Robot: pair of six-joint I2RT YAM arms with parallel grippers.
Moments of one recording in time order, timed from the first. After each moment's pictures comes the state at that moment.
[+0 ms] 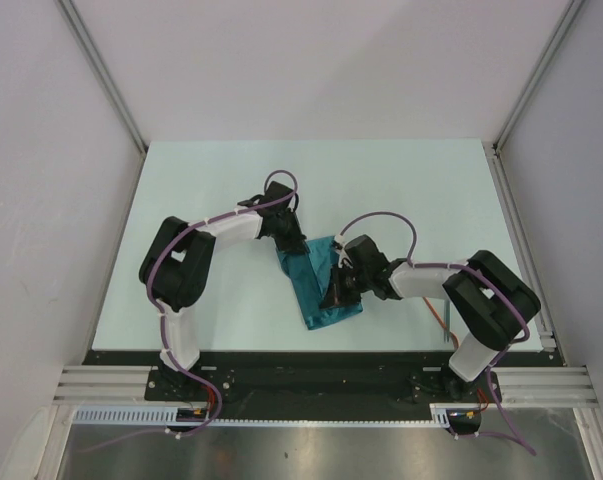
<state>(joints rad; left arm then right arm) -0.51 1.95 1.28 -0.38 0.22 -0.84 0.72 1.66 0.73 0.05 -0.44 0.67</state>
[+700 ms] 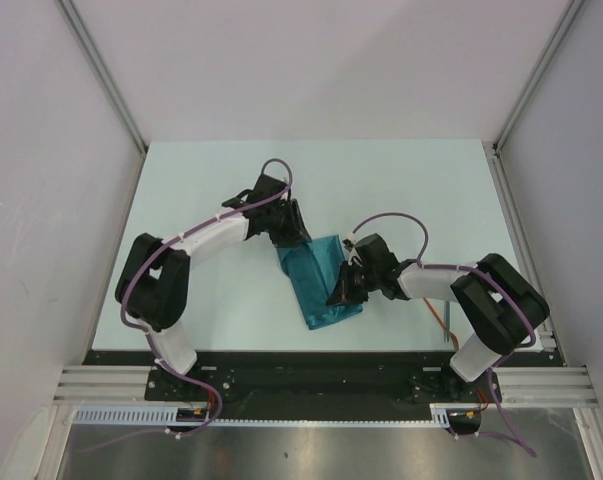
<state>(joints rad) -0.51 1.77 1.24 -0.39 0.23 -0.73 0.66 1.61 0.68 0.06 -0.45 0.72</state>
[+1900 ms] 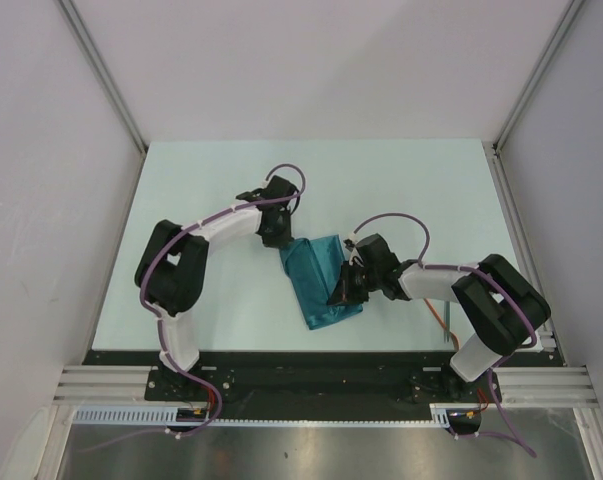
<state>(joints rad) -0.53 1.90 1.35 -0.60 -0.09 -0.53 0.65 1.61 0.67 0.07 -0.45 0.73</state>
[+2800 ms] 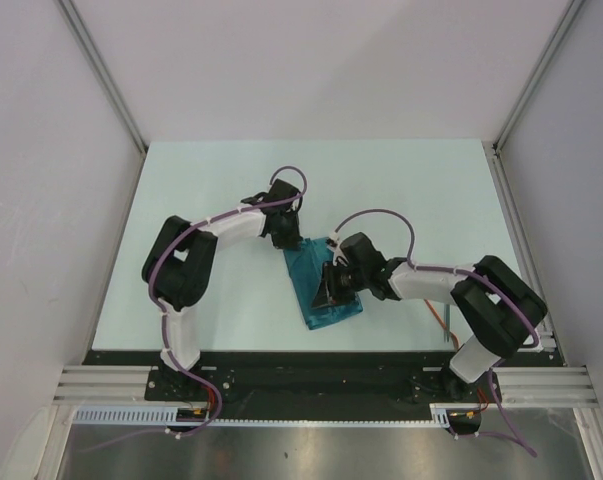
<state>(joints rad) -0.53 1.96 1.33 -0.44 0.06 -0.63 0.74 1.59 0.74 0.03 -0.46 0.72</state>
